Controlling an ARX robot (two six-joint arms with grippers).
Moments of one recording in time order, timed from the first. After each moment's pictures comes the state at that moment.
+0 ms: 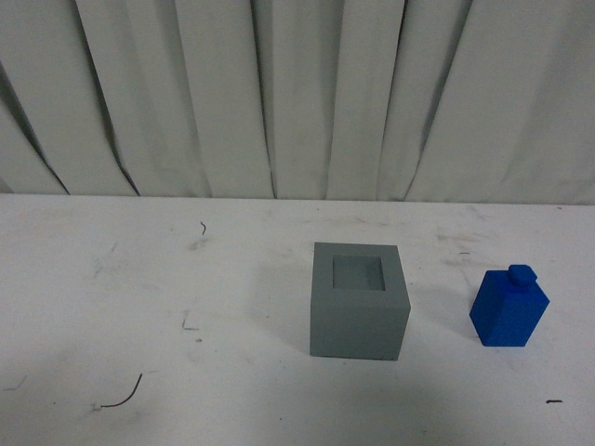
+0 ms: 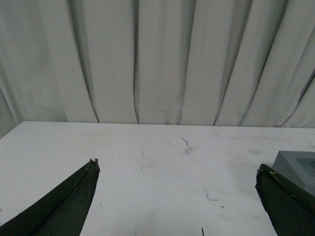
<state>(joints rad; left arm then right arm) 0.00 0.01 0.01 0.00 0.00 0.00 0.00 0.00 0.01 0.00 0.00 -0.01</state>
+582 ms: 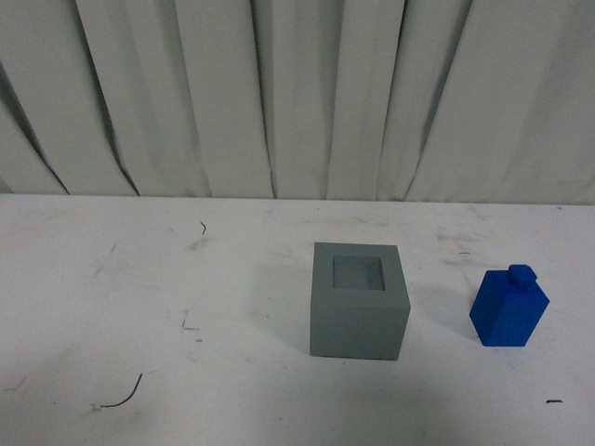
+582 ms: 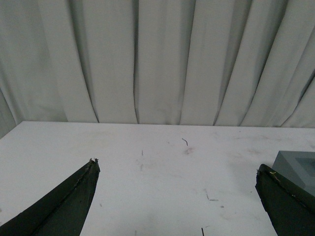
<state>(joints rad) 0.00 0.01 0.01 0.00 0.00 0.00 0.00 0.01 0.01 0.01 0.00 -0.01</state>
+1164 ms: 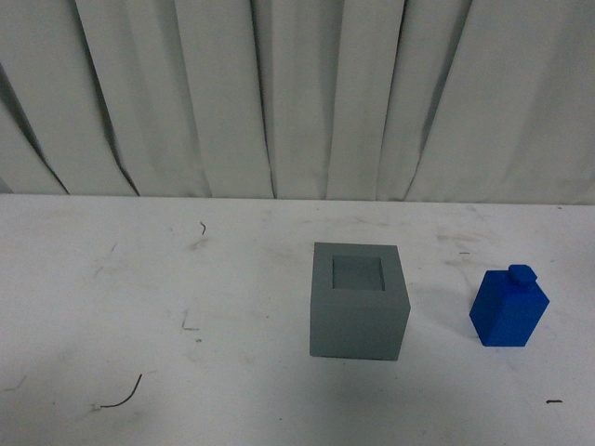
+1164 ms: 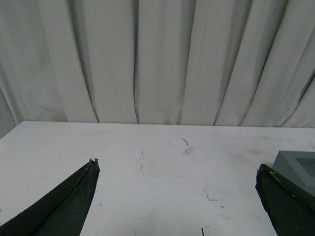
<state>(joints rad) 0.00 0.01 0.01 0.00 0.00 0.00 -0.24 1.33 0.54 0.95 -0.27 -0.13</state>
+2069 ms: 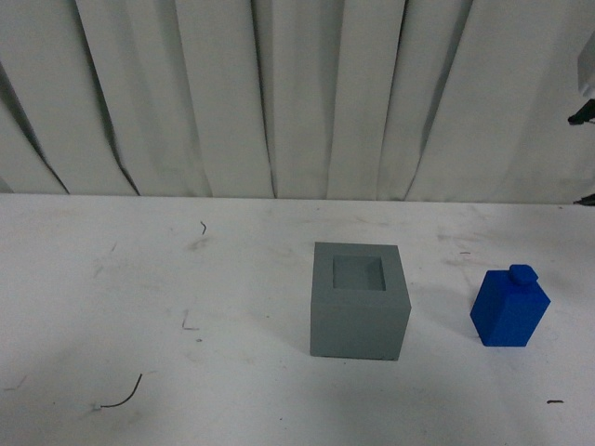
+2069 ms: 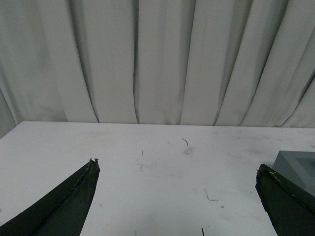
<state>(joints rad) 0.00 0.01 0.01 0.00 0.00 0.00 -0.08 1.88 1.42 -0.48 -0.43 -1.47</state>
